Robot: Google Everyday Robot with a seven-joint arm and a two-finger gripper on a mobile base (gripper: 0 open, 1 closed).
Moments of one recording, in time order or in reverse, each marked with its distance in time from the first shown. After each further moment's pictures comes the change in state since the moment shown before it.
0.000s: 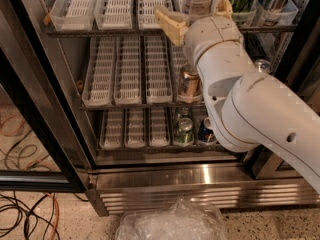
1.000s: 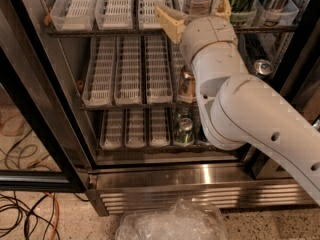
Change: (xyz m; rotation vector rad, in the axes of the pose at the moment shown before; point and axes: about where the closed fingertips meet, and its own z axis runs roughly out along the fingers) arm 0.004 -0.003 0.009 0.060 -0.017 0.032
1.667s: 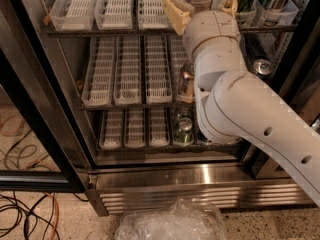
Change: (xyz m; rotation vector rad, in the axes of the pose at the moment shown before) arm -0.005 -0.018 0.009 0.088 -0.027 0.044
